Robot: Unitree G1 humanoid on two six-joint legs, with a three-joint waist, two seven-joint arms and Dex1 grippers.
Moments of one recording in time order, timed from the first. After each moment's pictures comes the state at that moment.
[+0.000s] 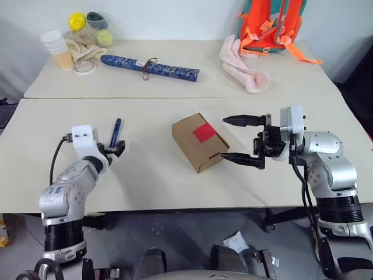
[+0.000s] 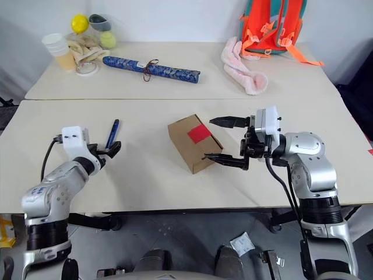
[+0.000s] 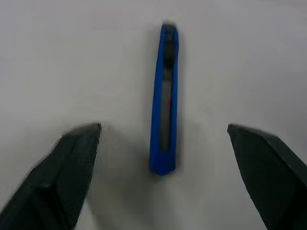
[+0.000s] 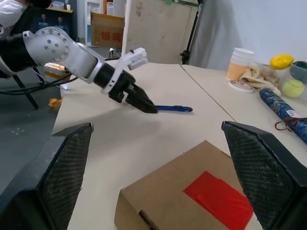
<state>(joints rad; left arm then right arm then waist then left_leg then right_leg) -0.40 0.40 0.32 -0.10 -0.44 0.85 0.04 -0.56 -0.58 -0.05 -0.03 0.56 0.18 1.27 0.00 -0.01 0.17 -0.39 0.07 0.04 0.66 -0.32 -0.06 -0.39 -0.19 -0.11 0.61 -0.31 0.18</state>
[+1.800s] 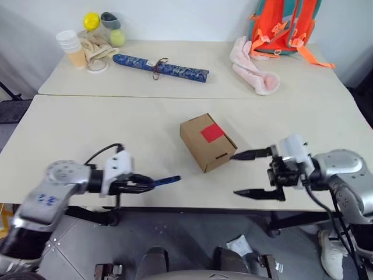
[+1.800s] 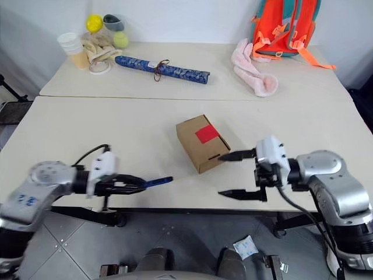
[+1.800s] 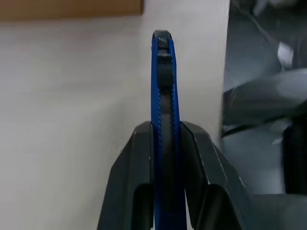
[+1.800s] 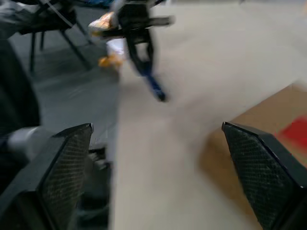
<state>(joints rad) -0.31 0.83 -0.12 -0.25 -0.30 0.41 -1.09 -0.29 -0.83 -0.04 -0.32 0.61 0.41 1.30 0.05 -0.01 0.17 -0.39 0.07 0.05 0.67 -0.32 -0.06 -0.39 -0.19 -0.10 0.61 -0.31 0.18</state>
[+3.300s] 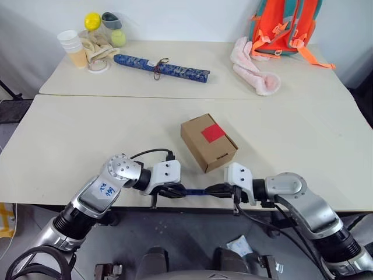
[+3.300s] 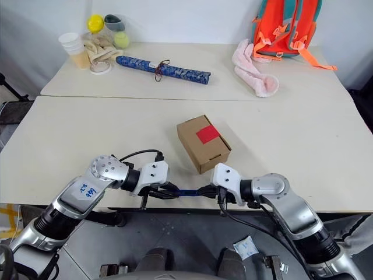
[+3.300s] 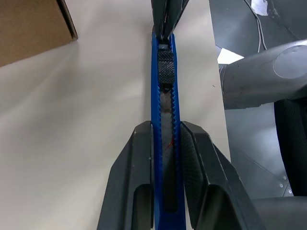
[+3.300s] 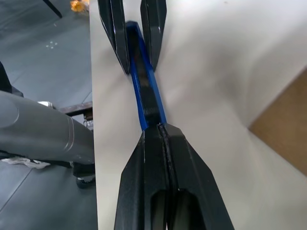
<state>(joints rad) -0.51 0.68 -0.41 -0.26 -0.11 0.58 -1.09 -0.30 -0.66 0.29 -0.31 0.26 0.44 1.02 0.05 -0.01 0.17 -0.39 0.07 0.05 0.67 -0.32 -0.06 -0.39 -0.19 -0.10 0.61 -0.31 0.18</state>
